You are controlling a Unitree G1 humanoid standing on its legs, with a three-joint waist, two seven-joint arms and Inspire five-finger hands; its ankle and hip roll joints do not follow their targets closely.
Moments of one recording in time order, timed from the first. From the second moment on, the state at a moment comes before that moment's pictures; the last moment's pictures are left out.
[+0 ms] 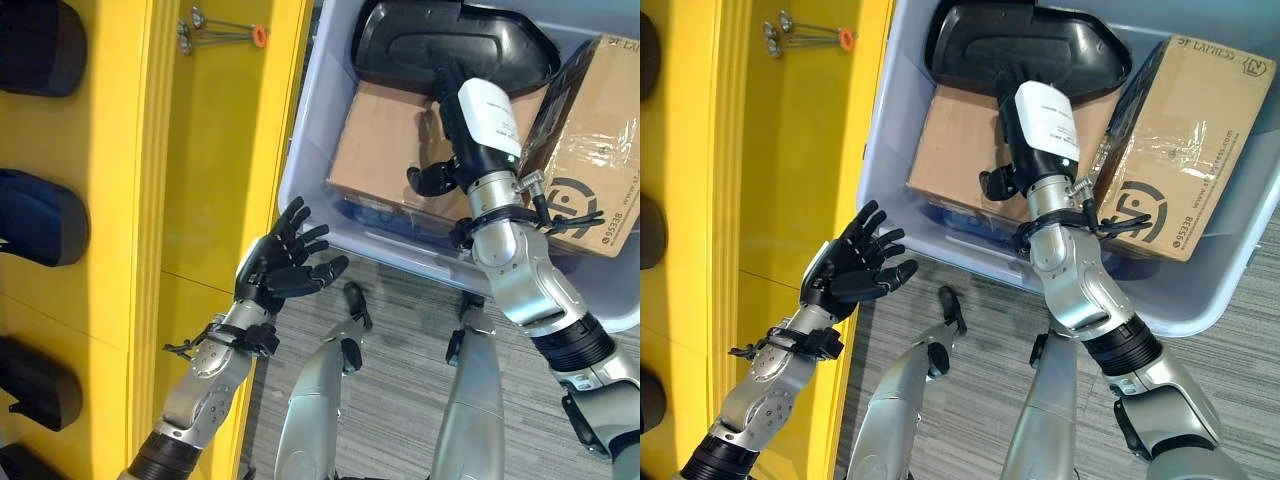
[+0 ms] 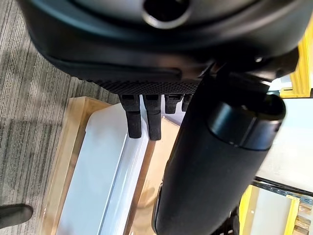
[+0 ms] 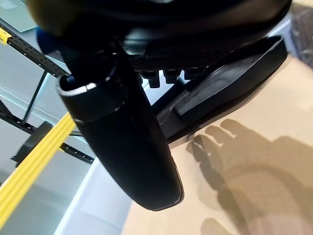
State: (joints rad) left arm -0.10 0.49 -0.25 -0.14 -0.74 -0.05 0.03; right arm -0.75 -0.65 0.41 -0.10 -0.42 0.41 -0.23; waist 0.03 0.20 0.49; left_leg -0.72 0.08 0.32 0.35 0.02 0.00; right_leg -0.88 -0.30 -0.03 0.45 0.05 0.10
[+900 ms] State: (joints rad) left arm -0.09 0.49 -0.25 -0.14 -0.74 0.00 -0.03; right arm -0.87 -0.71 0.42 -0.14 -0.61 0.34 -0.24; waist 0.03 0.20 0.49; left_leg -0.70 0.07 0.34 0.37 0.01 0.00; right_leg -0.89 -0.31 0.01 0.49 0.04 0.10
